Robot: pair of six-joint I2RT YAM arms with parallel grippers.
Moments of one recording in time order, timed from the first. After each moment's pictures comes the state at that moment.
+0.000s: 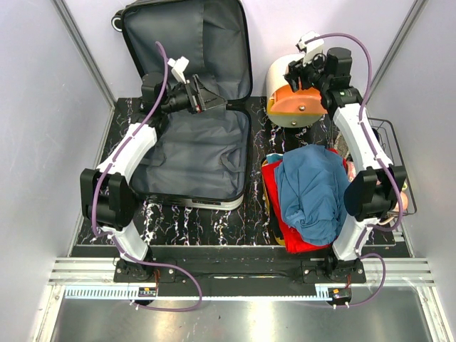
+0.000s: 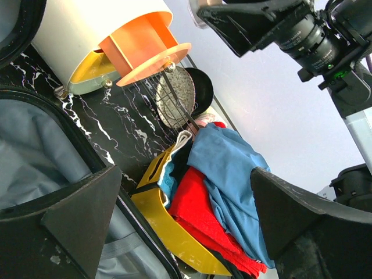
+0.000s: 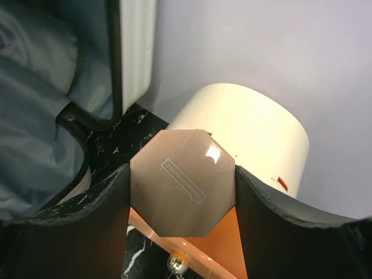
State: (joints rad) left arm -0.21 1.73 1.51 0.14 0.88 -0.75; right arm 0.15 1.82 1.87 -0.23 -0.34 -0.33
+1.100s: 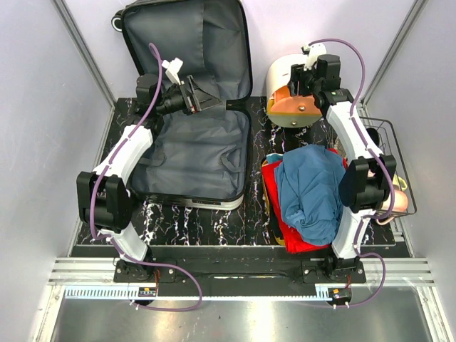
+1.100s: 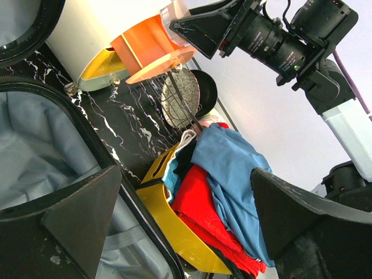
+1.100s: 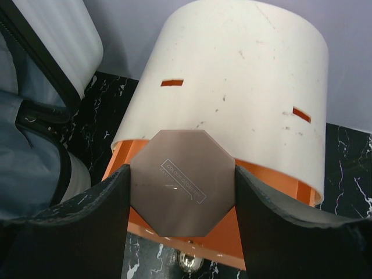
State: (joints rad) left arm -0.18 1.70 1.48 0.13 0.89 -0.75; right arm 0.14 1.94 1.89 -0.28 -0.09 -0.06
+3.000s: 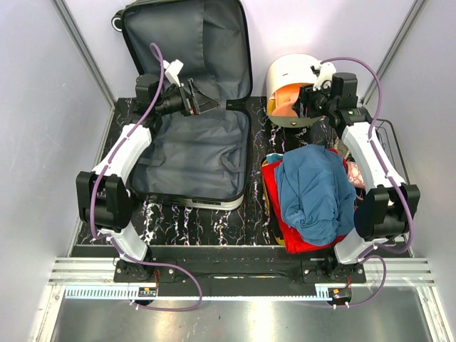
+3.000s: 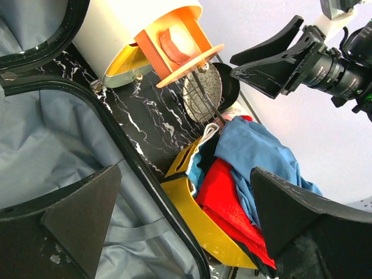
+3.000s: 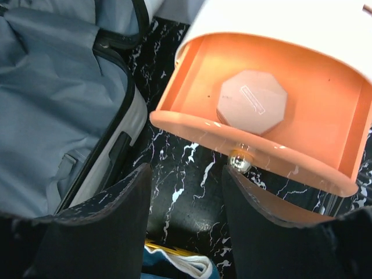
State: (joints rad) left arm -0.16 1.70 1.49 0.05 0.87 -0.62; right arm 0.10 1.62 1.56 -0.36 -0.32 -0.01
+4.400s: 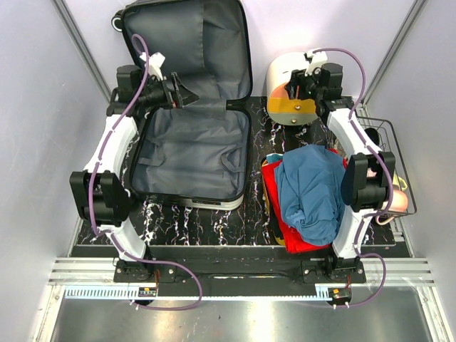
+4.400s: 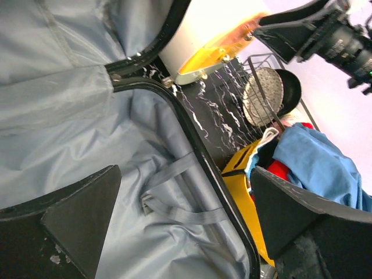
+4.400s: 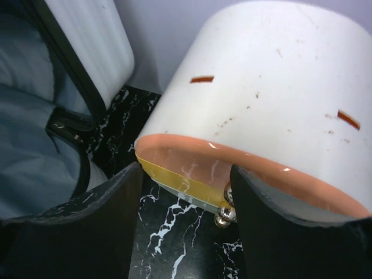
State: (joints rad) left arm -0.04 1.74 1.63 -0.21 0.82 -0.39; right arm 0.10 1.96 1.73 -0.03 -0.26 0.00
